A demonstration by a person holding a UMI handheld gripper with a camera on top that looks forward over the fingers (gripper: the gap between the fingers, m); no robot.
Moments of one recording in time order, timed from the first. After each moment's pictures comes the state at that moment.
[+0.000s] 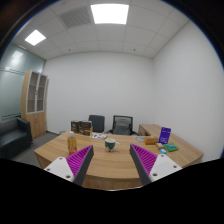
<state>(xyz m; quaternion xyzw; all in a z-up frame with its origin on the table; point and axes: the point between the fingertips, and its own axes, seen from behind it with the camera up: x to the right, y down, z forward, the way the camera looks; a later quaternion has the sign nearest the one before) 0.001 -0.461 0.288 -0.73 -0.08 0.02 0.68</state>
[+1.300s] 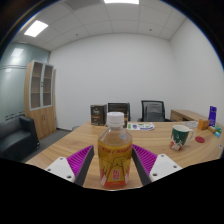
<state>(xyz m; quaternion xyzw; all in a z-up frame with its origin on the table) -0.333 -0.139 0.090 -0.76 -0.10 0.09 0.64</state>
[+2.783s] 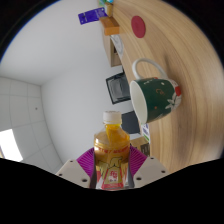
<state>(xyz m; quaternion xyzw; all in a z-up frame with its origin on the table) -0.176 0.042 0.181 -0.47 0.51 0.61 0.38</state>
